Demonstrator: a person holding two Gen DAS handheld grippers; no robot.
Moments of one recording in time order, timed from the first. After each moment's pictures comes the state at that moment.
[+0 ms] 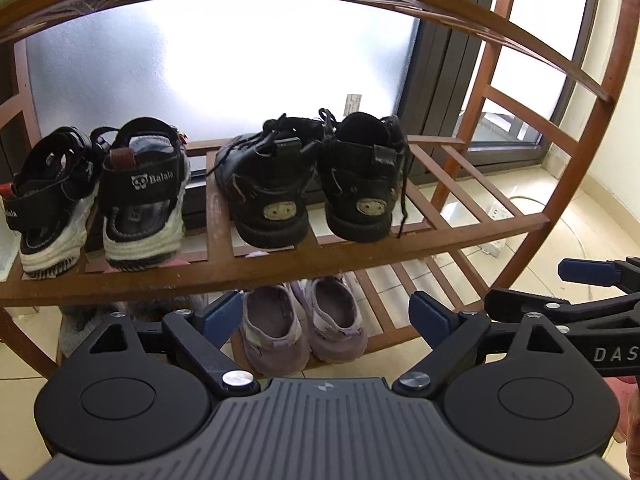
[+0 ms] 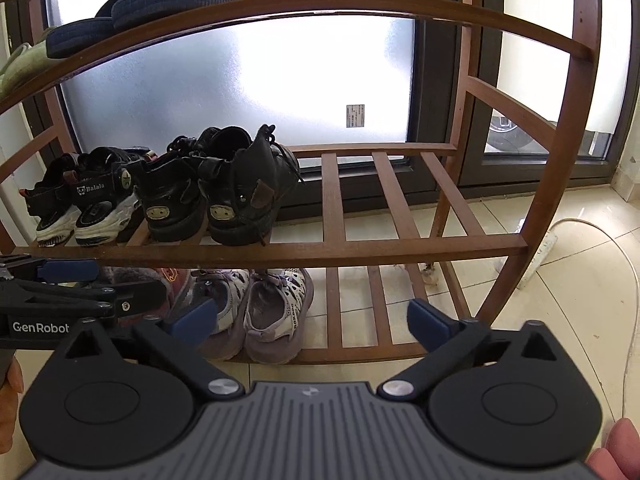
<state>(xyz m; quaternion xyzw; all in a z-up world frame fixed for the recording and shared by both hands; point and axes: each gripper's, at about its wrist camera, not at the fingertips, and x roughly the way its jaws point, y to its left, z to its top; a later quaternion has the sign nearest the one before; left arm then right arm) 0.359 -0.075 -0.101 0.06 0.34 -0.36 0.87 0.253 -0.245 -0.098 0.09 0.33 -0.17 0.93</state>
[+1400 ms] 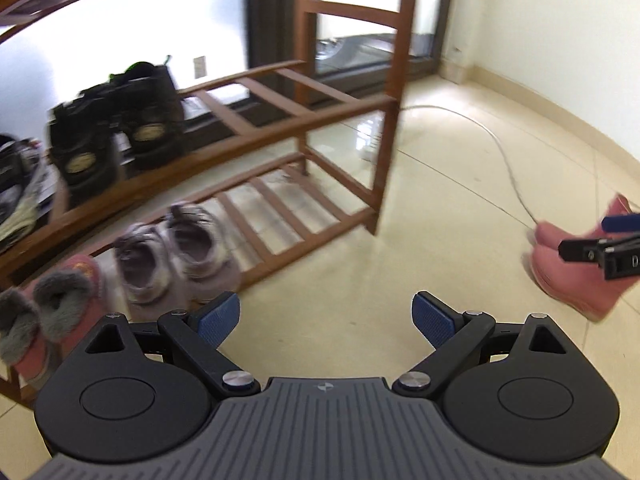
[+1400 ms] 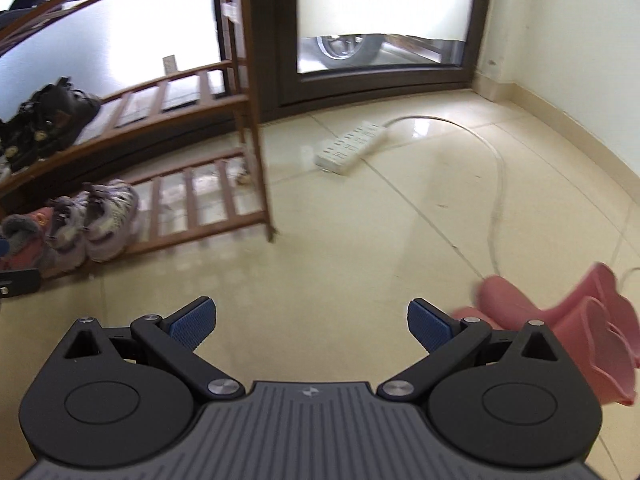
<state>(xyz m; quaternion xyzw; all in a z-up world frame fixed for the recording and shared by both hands) 0.225 -0.140 -0.139 0.19 0.33 -0.49 0.79 0.015 -0.334 -0.147 0.14 0.37 -0.35 0.85</state>
